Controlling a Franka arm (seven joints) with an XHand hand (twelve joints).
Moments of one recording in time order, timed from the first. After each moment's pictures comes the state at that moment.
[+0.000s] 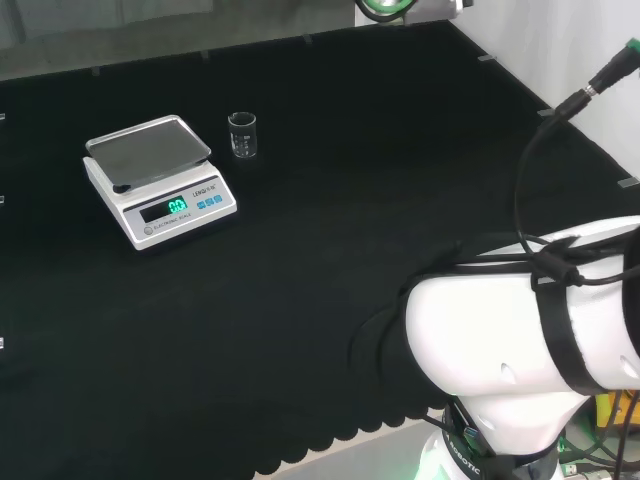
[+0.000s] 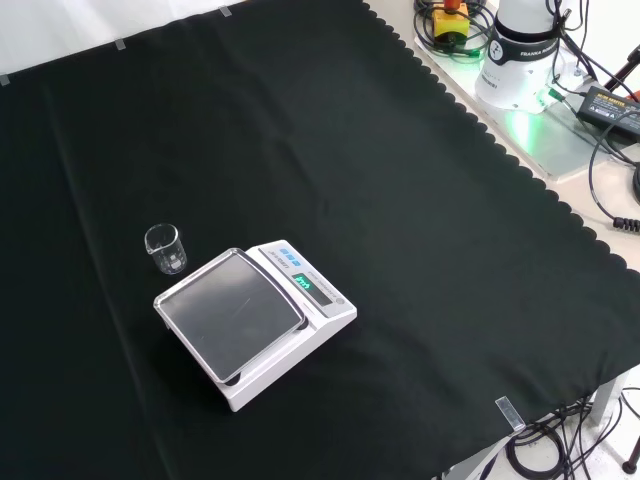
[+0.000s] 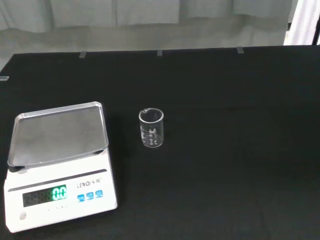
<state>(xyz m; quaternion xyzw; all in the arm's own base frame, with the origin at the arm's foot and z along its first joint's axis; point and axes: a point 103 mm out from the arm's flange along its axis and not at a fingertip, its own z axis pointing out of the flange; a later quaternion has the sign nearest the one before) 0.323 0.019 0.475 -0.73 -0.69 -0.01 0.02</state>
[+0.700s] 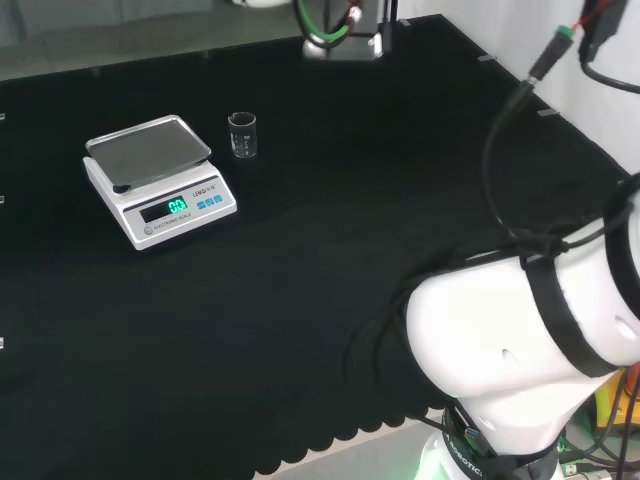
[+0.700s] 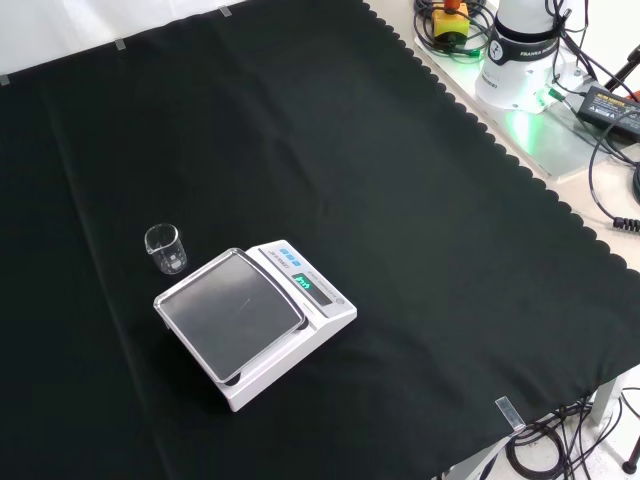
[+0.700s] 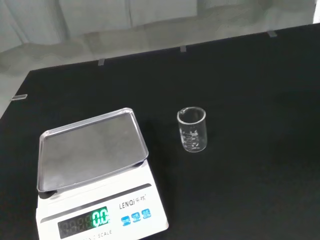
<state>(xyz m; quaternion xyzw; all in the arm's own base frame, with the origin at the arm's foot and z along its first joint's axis) 0.388 0.070 0.410 -0.73 -0.67 -0.06 0.06</state>
